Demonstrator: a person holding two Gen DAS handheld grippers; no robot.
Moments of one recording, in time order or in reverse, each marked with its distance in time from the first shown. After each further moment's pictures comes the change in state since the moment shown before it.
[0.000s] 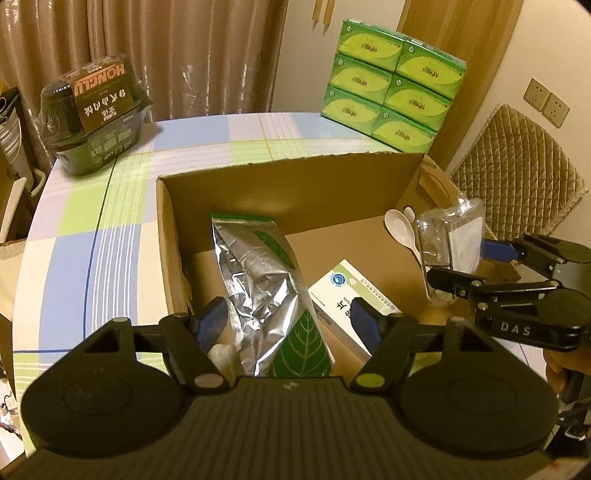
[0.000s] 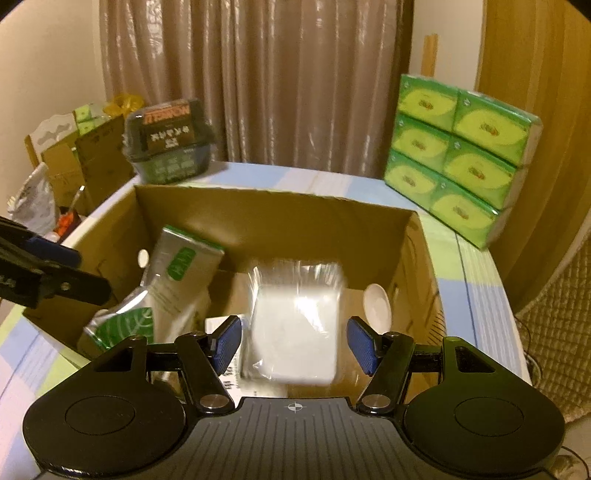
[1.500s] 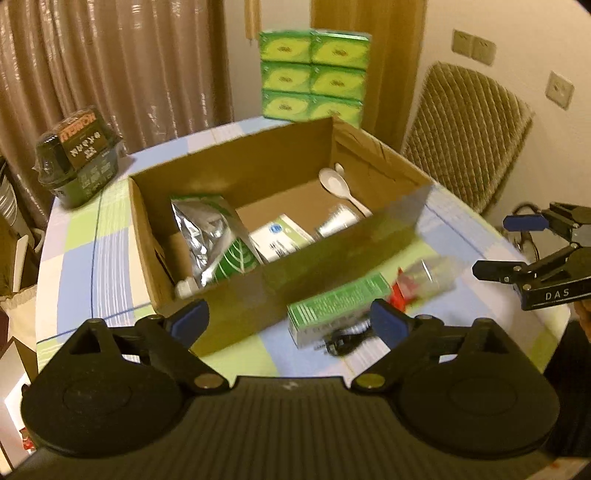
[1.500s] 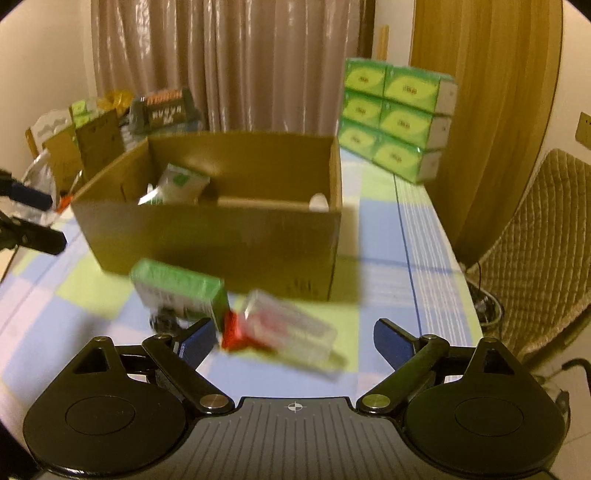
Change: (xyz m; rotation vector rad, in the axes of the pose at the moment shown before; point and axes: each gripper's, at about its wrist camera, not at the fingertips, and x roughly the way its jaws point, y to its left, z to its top) left arm -0.081 -0.075 -0.092 0.245 -0.057 0.011; right arm -0.132 -0.019 -0.129 0.031 0.017 -0.050
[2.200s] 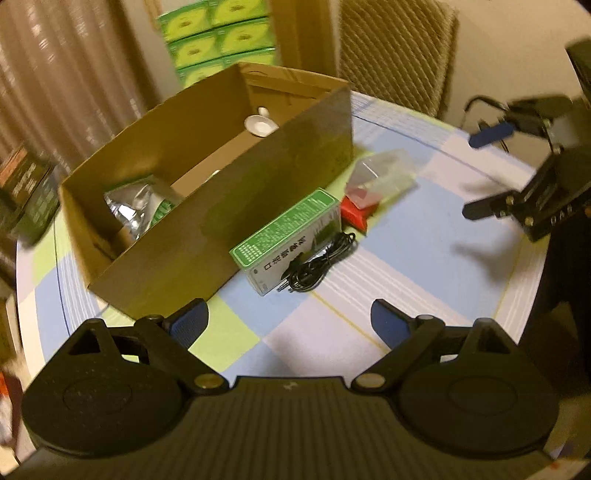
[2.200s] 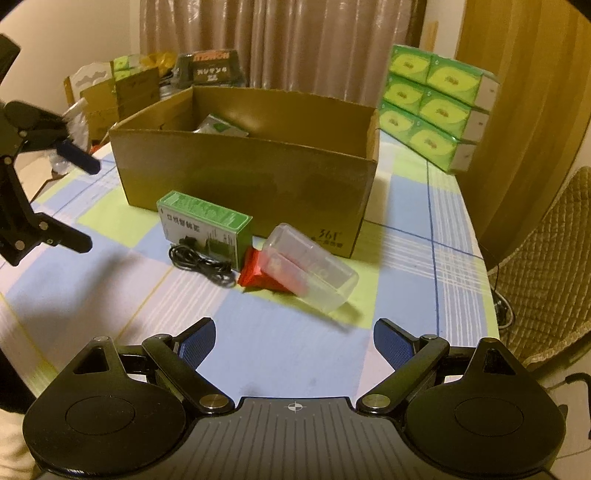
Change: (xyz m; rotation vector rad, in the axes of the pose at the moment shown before) left arm 0.022 -0.044 -0.048 0.338 0.089 -0.062; right arm 0.002 0.007 -0.040 -0.146 0.054 0.066
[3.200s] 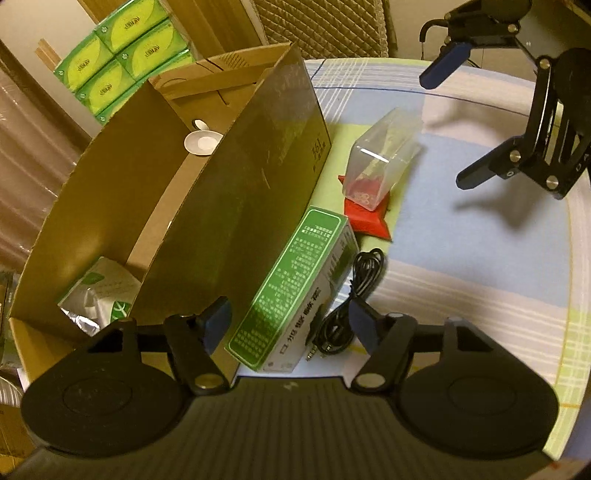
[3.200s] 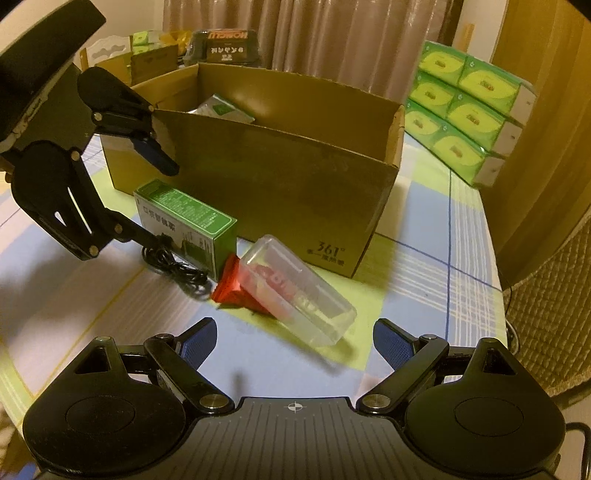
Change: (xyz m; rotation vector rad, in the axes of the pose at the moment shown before) left arm 0.097 -0.004 0.042 0.350 0.041 -0.020; right arm 0.052 -0.016 0.022 -0.104 0.031 0.025
